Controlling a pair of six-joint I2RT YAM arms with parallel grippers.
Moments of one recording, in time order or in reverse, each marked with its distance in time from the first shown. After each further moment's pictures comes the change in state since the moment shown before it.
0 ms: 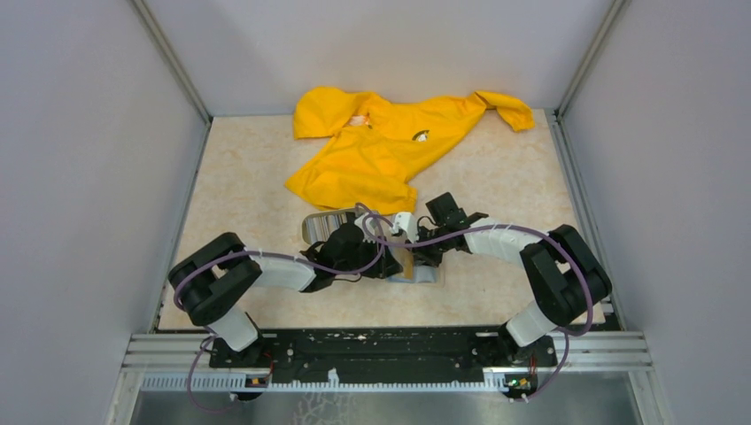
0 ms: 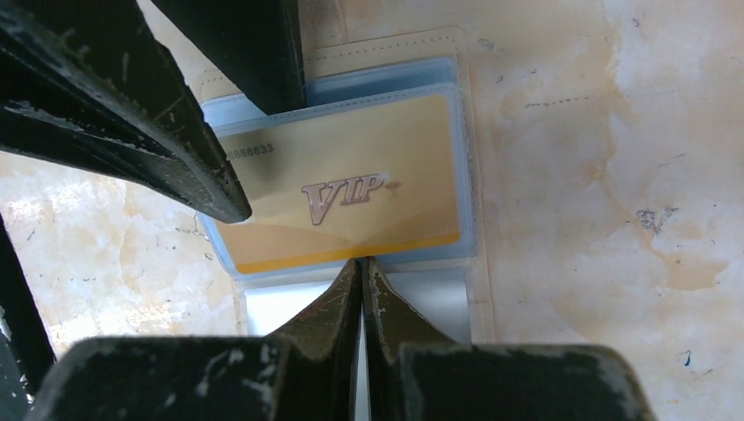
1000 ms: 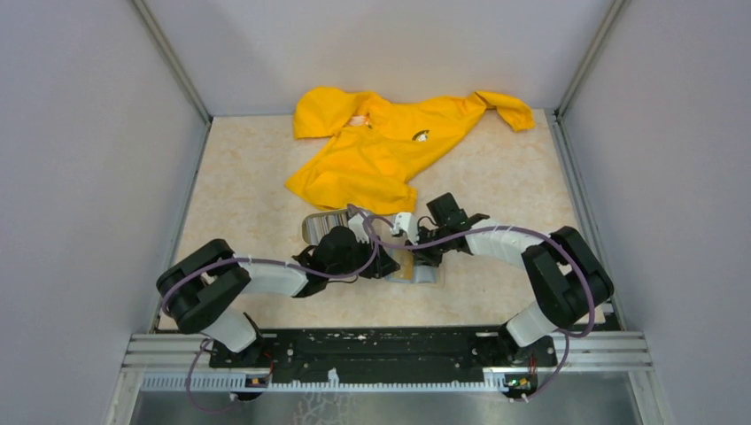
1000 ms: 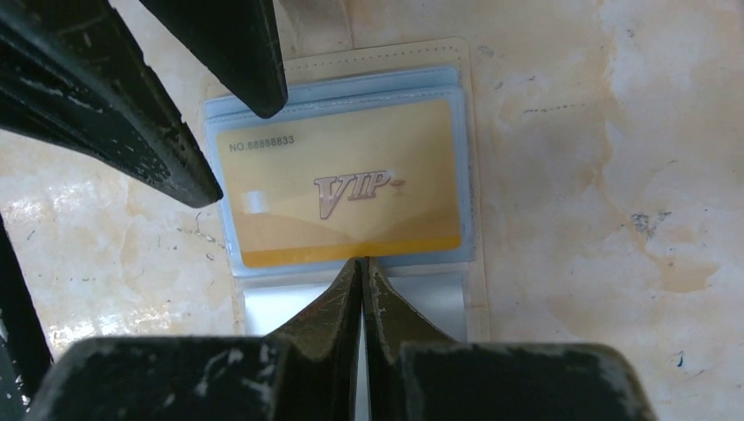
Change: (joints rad) left arm 0.000 -0.079 -0.072 0.072 -0.008 -0.017; right arm 0.000 -0.021 -0.019 0.018 -0.006 -0.010
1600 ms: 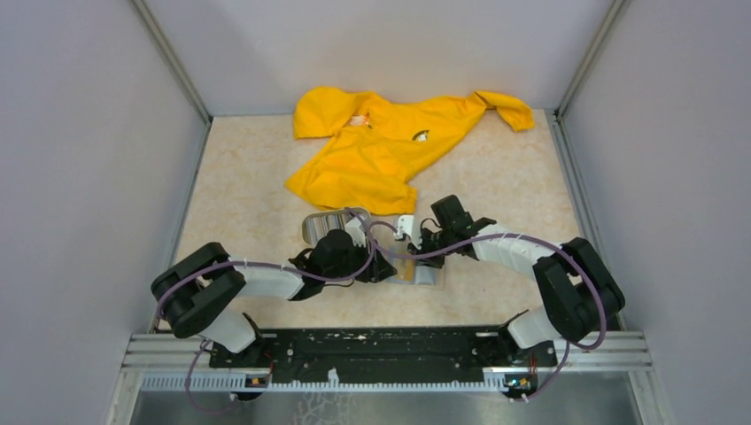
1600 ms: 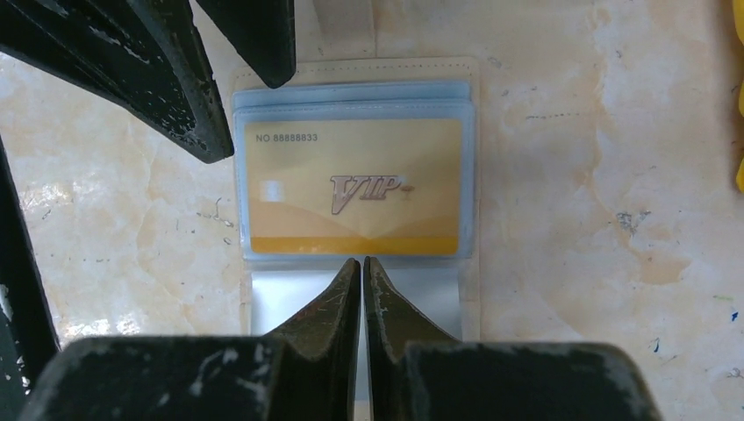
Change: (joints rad) left arm 0.000 -0.036 -0.033 -0.020 0.010 0.001; right arm 0.000 -0.077 -0.033 -0.008 -0.015 -0.055
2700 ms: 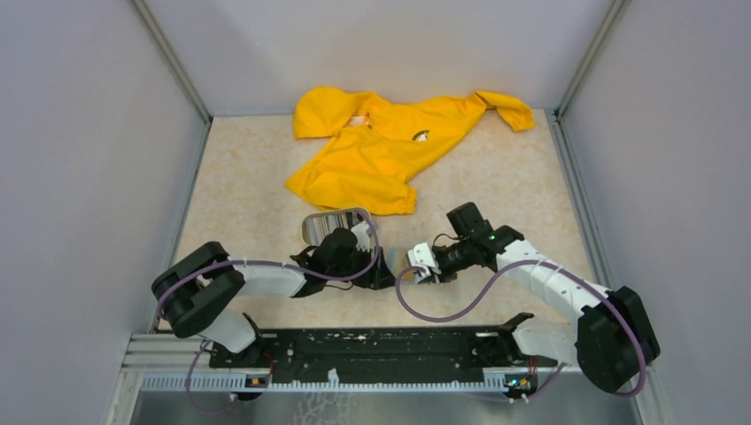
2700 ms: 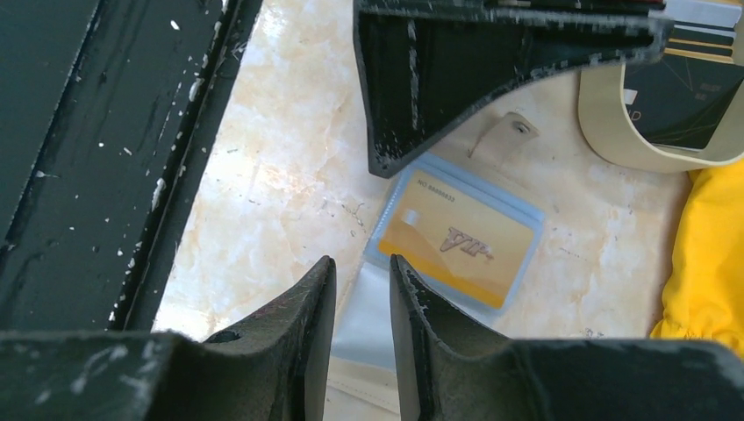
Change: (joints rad) left arm 0.000 0.018 0.055 -0.163 0.097 0.039; right arm 0.000 -0.297 -0.024 -0.322 -0.290 -0.496
